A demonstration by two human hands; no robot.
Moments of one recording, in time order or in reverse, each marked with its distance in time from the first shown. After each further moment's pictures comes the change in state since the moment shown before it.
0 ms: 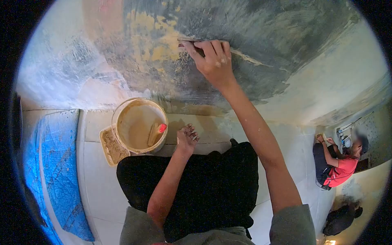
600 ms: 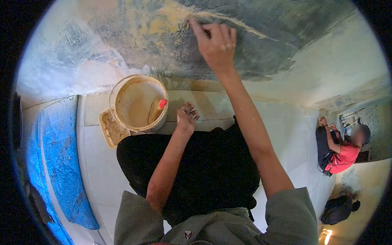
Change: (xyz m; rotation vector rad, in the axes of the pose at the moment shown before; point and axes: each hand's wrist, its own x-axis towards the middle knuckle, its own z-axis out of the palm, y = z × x) left_hand -0.009 0.004 -0.002 -0.040 0.050 -0.003; right_hand -0.028 -0.018 -0.008 -0.047 0.022 0.352
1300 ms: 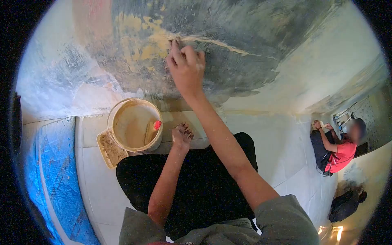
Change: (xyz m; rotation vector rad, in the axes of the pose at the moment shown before) left_hand 0.011 -0.009 -0.006 0.036 -0.014 0.000; right_hand 0.005 -0.058 0.009 0.219 -0.015 0.239
